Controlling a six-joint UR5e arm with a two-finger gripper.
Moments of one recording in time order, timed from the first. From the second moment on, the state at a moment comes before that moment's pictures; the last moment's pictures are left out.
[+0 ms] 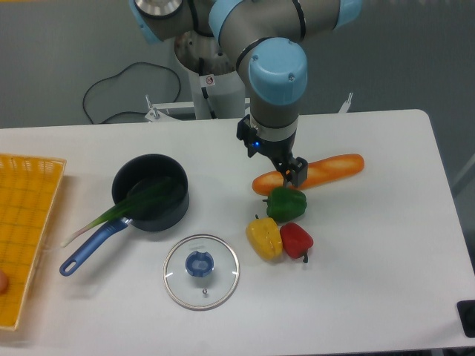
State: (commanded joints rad) arm 2.52 -1.77 -1.57 -1.42 1.60 1.25
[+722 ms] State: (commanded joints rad) arm 2.50 -1.76 -1.60 -1.41 1.49 1.09
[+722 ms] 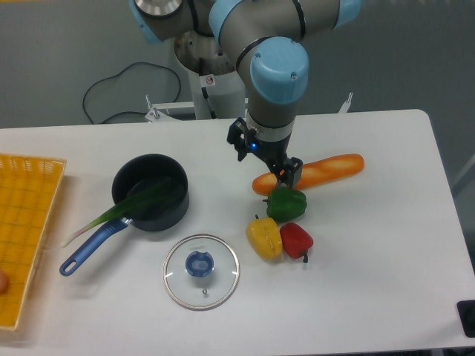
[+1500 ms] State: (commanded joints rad) arm 2.38 -1.81 -1.63 -1.19 1.43 0.69
